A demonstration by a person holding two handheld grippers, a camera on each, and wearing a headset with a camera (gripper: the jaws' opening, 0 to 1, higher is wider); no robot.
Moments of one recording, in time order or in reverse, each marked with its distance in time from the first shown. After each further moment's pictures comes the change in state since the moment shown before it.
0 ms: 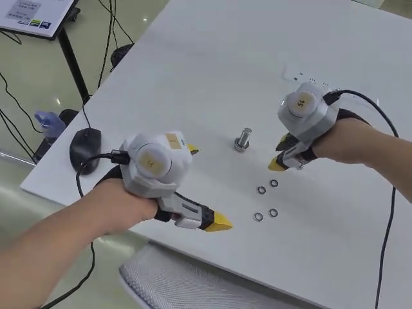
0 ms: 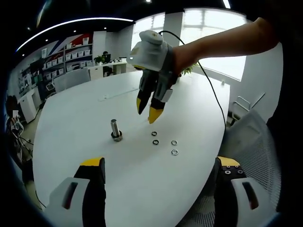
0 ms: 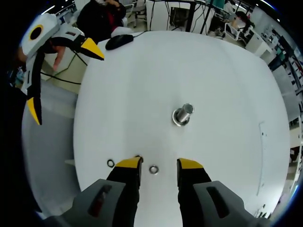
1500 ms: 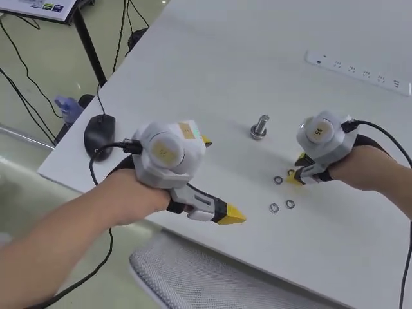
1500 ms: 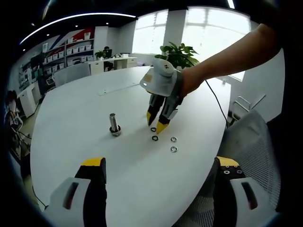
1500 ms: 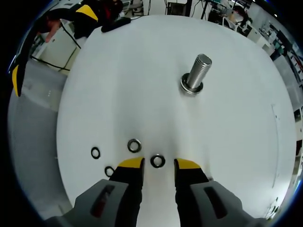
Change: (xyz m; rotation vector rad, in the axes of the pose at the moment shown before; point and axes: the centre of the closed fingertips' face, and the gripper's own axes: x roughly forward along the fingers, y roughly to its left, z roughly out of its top) left arm 0.002 -0.001 -0.008 -0.034 0.032 -0.002; right arm 0.053 0.009 -0.042 0.025 0.019 -0.001
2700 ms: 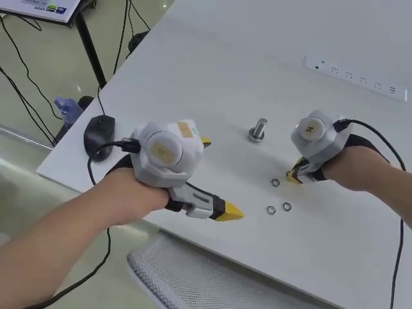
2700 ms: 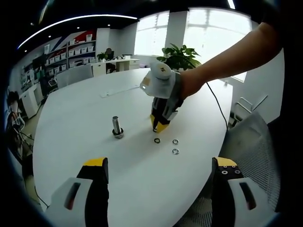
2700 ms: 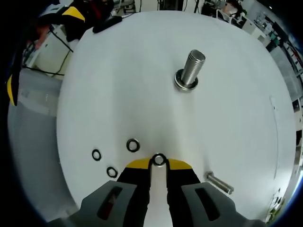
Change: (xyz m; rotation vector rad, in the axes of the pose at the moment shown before) left arm -0.004 0.001 0.006 0.002 -0.014 0.023; right arm -0.005 -0.002 -0.005 0.072 0.045 -0.016
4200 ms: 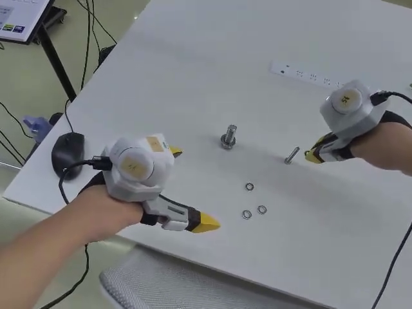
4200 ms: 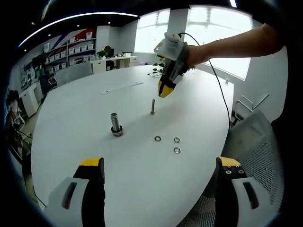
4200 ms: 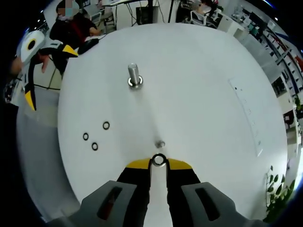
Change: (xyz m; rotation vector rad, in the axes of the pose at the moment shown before) left arm 0.014 0.002 -0.005 -0.004 0.024 0.002; right arm -0.077 -0.069 -0.036 0.133 -0.067 -0.098
